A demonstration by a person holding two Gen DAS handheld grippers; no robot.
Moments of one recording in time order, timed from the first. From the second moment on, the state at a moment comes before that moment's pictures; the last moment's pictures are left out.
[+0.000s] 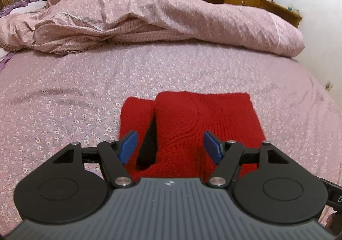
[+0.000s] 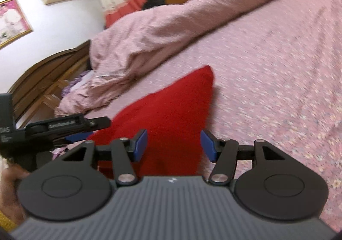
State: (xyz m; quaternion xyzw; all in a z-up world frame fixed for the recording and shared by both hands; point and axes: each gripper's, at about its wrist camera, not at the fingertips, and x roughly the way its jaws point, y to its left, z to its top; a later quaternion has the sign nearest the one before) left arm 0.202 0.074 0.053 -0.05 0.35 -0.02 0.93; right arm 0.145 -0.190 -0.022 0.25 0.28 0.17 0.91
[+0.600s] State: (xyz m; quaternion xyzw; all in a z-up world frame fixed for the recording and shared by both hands) left arm 0.208 0.086 0.040 -0.13 0.32 -0.05 0.94; right arm 0.153 -0.202 -0.045 0.29 0.30 0.15 0.90
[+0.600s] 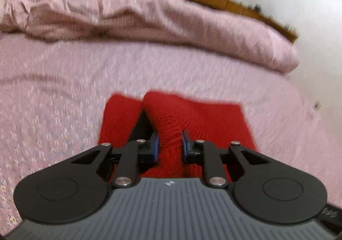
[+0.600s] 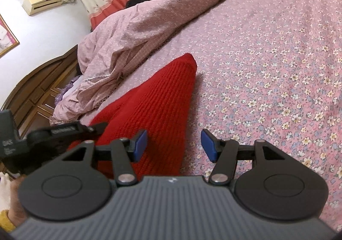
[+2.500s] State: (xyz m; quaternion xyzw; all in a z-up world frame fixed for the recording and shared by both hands) left arm 0.171 0.167 -0.004 -0.21 0.36 0.02 0.91; right arm 0.195 -0.151 -0.047 0.26 0.35 0.25 0.86
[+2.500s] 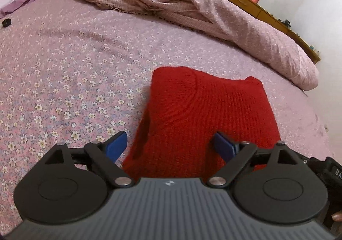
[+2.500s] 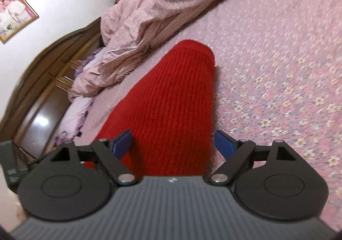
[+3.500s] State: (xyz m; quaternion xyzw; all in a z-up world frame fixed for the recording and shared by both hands) left arm 0.171 0.170 0.000 -0.19 0.36 0.05 0.91; right arm 0.230 -0.137 -0.068 0.36 0.37 0.32 0.80
